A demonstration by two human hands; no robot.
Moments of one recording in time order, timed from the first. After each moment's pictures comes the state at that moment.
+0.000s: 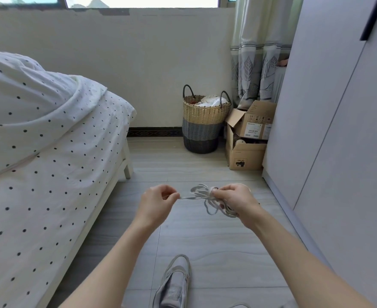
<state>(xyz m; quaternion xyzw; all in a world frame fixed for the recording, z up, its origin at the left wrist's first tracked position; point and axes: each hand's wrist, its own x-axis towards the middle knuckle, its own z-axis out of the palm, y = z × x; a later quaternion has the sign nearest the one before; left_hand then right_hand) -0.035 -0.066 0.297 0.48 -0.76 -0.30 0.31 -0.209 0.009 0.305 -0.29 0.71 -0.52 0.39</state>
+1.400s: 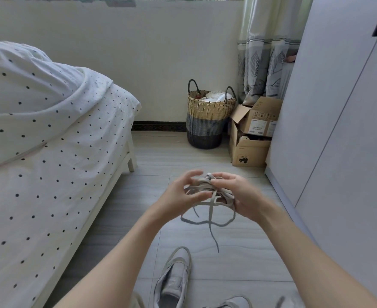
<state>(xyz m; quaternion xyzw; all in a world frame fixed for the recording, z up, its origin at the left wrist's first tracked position) -0.054 -0.057 0.299 0.31 -0.78 -0.48 0.26 -0.211 0.014 0.315 -0.36 0.54 -0.53 0.55</state>
